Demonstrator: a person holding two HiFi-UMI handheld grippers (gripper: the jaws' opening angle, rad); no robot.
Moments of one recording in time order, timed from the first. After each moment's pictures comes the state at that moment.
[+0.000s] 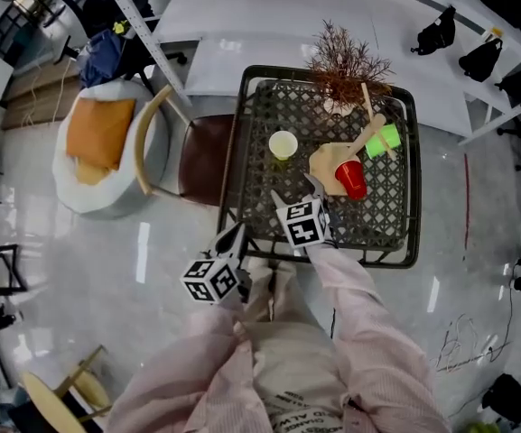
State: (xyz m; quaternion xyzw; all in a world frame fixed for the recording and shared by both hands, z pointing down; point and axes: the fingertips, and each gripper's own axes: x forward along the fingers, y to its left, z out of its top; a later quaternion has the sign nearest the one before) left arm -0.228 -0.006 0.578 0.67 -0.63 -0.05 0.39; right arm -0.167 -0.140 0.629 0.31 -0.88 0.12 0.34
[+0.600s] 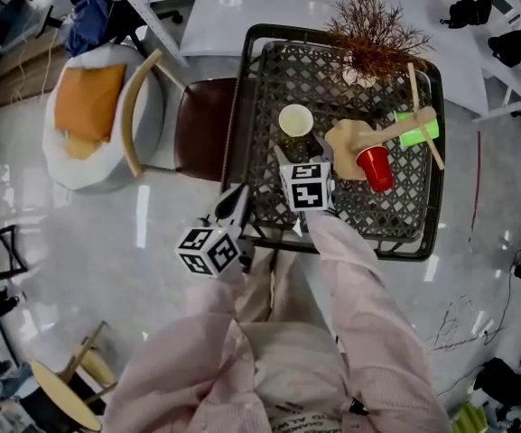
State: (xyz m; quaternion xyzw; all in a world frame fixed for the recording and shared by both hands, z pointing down) left arm -0.259 -0.065 0.601 0.68 -0.62 -0.06 0.39; right arm -0.200 -0.201 0.671 0.37 -0.86 0.17 0.31
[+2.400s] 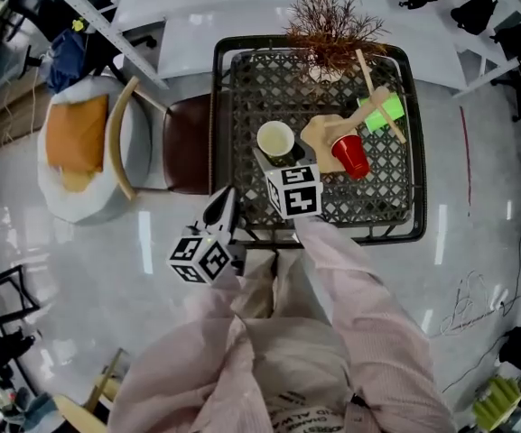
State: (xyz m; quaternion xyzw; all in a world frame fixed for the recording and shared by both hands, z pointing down) left arm -0.249 -0.075 0.566 0.71 -0.61 -0.04 0.35; right arm -0.191 -0.194 0.612 0.38 -0.87 0.22 0.23
